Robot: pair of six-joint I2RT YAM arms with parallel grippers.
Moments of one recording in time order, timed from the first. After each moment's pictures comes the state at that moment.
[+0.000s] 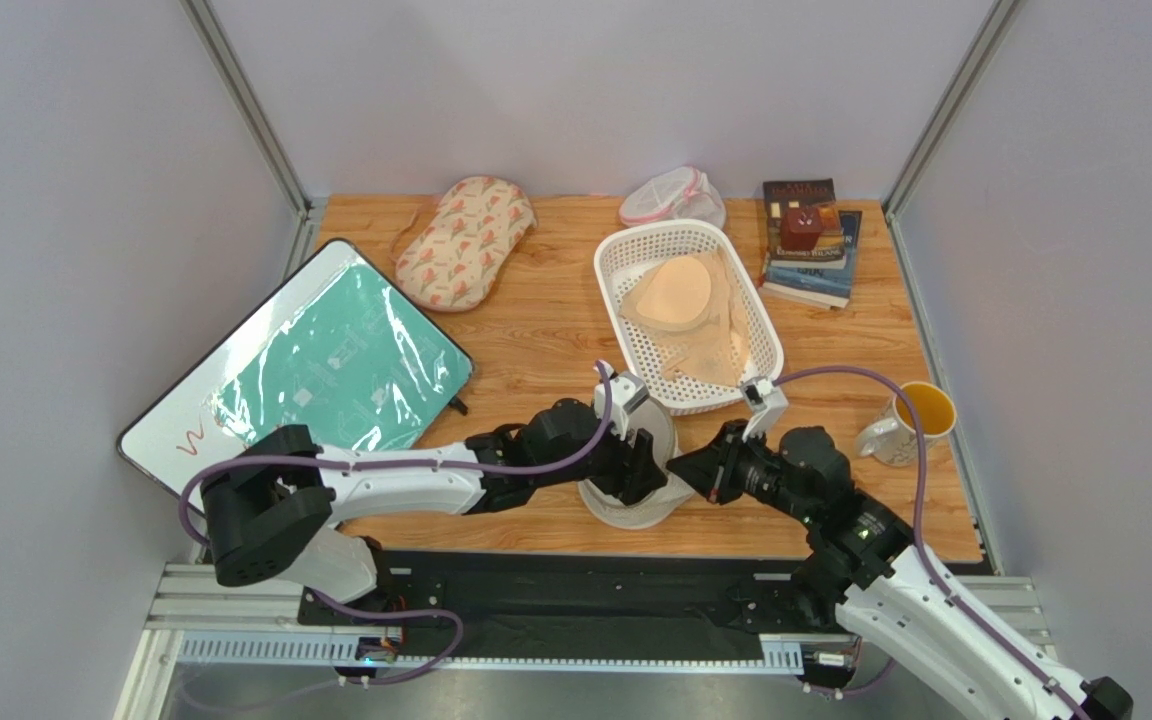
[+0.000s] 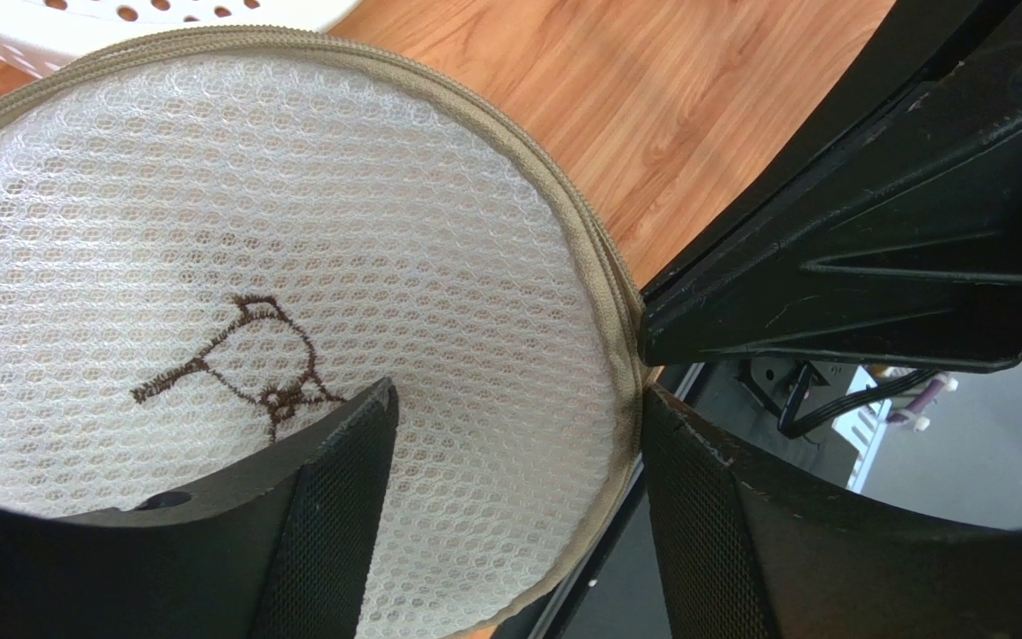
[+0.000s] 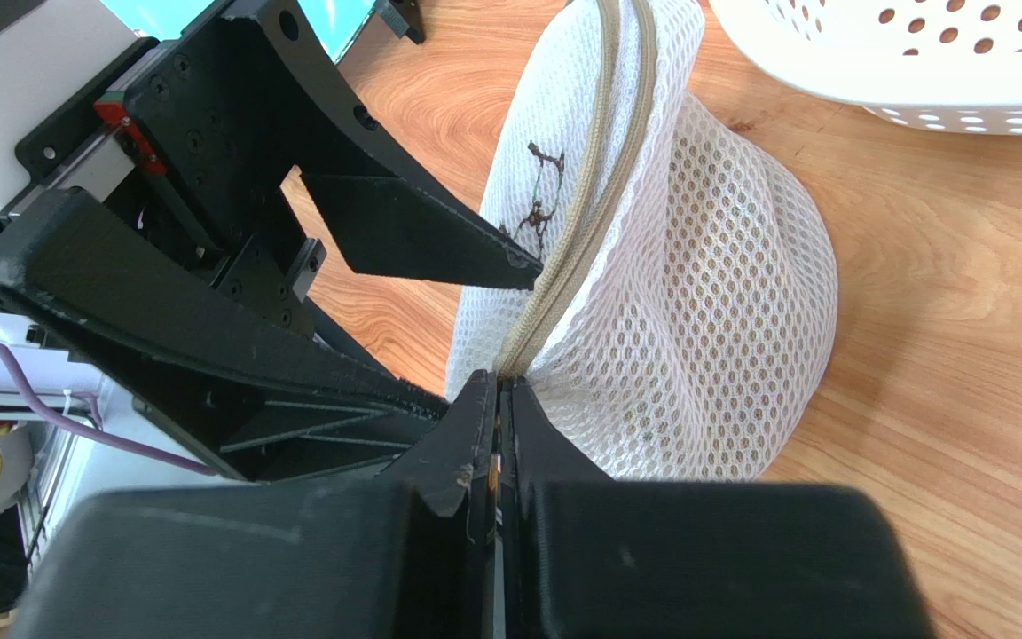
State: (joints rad) left arm -1.13 1.44 0.72 0.28 0.03 -0.49; right arm 0.69 0.44 0.32 -0.25 -0.19 0.67
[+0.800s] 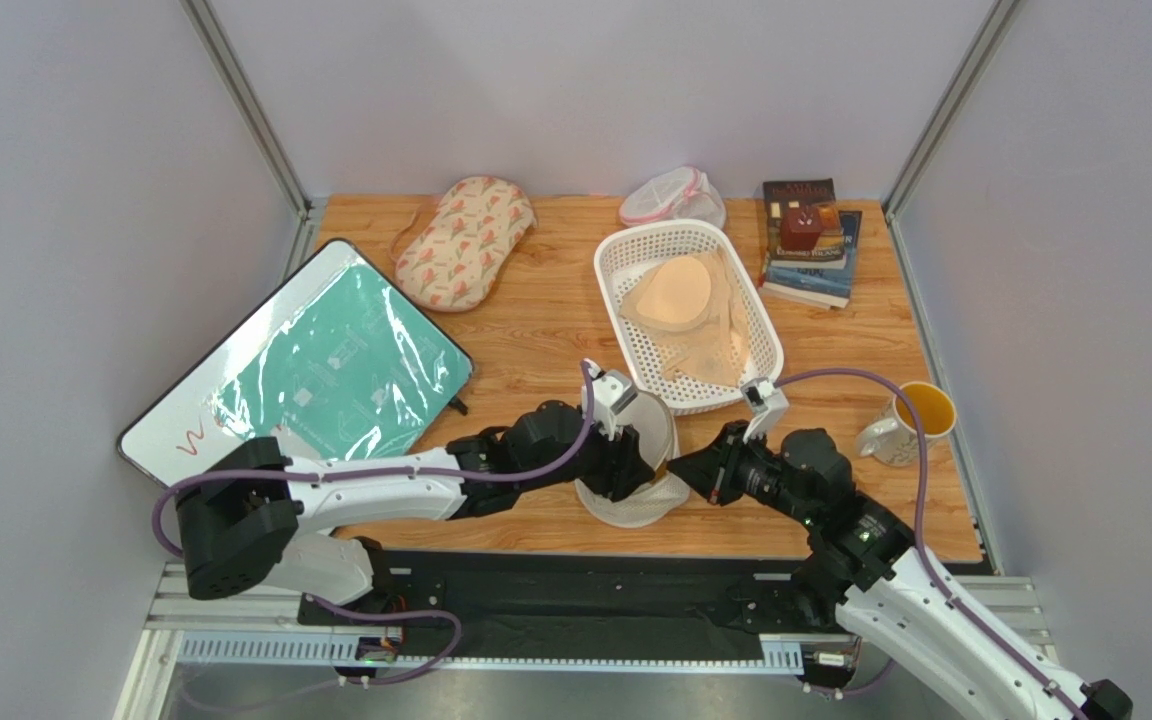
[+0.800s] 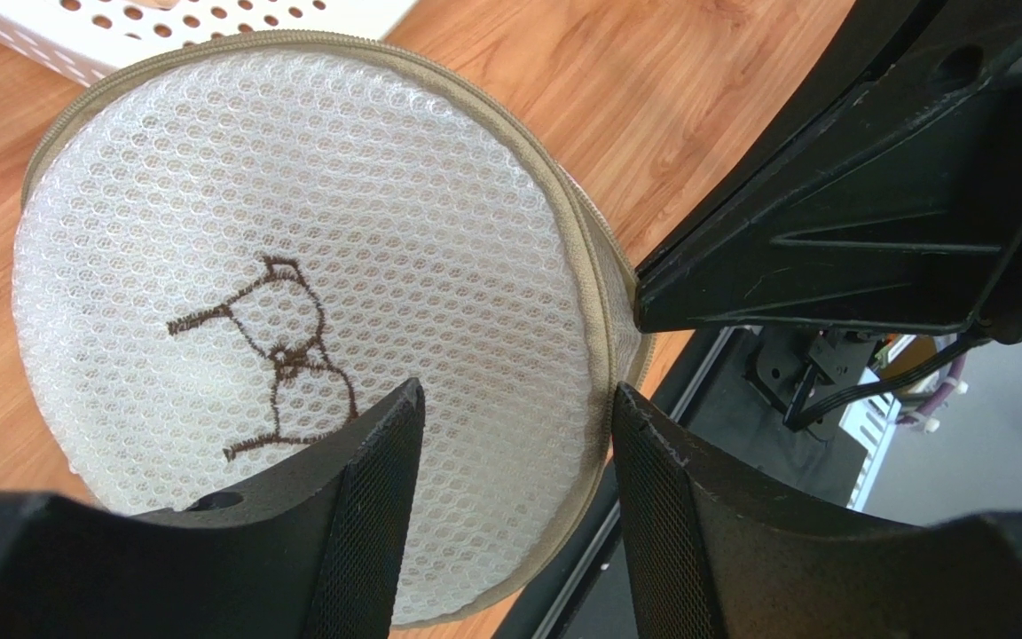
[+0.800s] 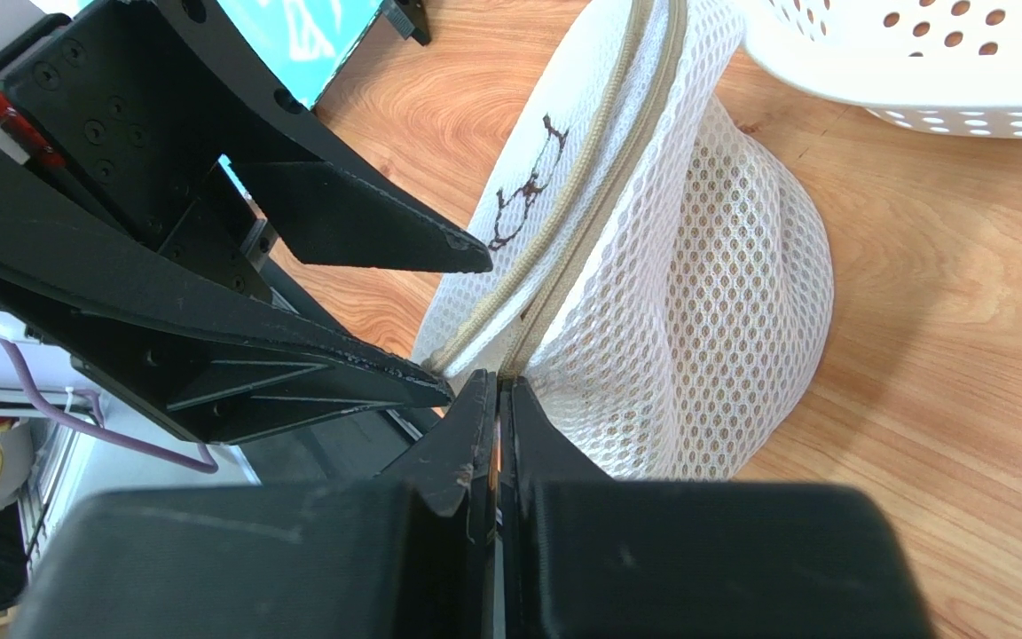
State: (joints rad) left arm -1.13 1.35 0.69 0.25 -0.02 -0.45; right arm 0.69 0.42 0.31 -0.25 -0.20 0.67
